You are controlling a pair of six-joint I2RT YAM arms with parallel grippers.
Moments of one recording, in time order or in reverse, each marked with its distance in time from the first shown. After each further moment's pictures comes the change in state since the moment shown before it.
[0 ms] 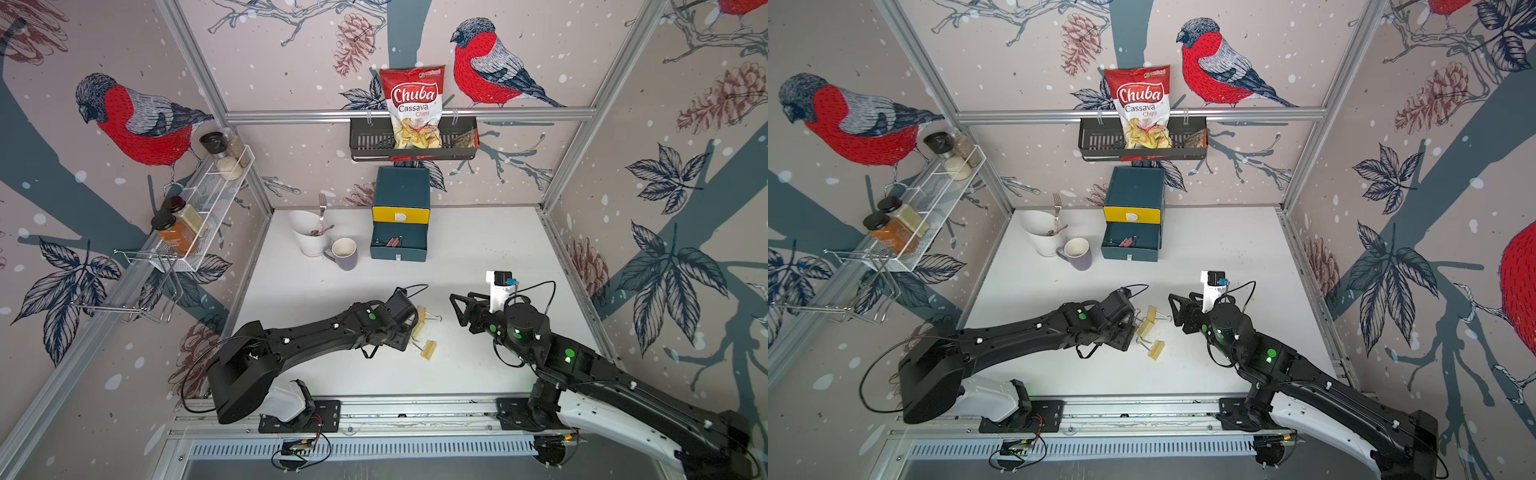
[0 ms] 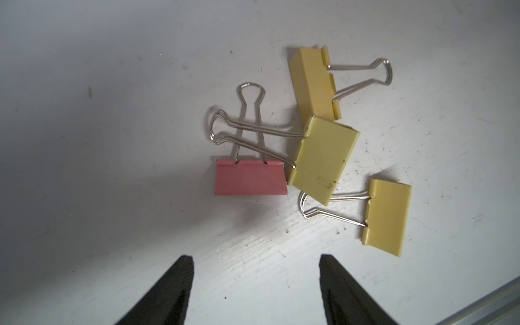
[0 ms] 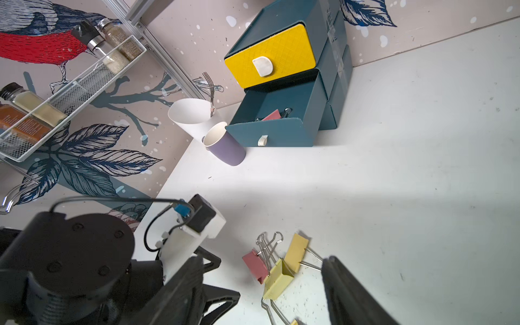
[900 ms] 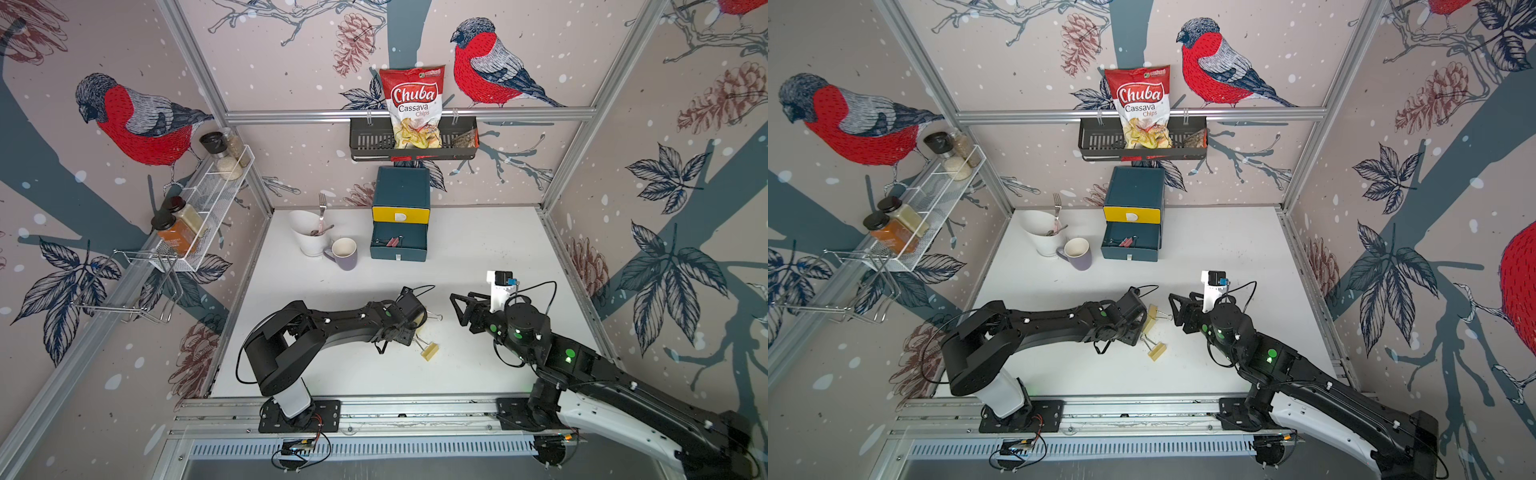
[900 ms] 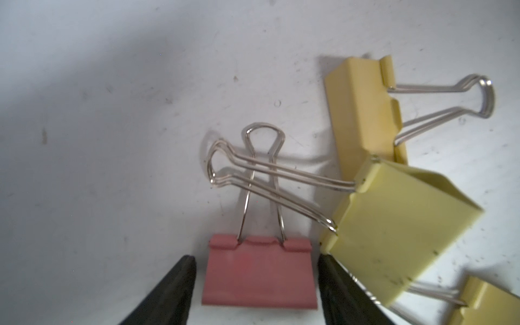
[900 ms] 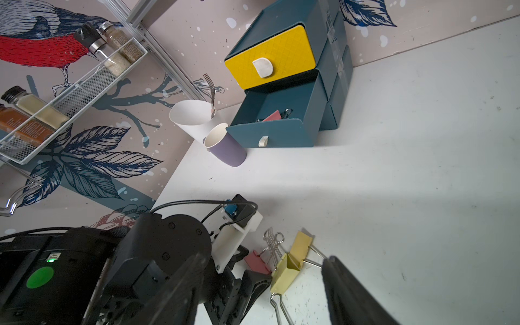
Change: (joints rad) left arm 0.031 0.214 0.027 0.172 -0.073 0.027; right arm 0.000 -0.004 0.000 0.000 0.000 0.007
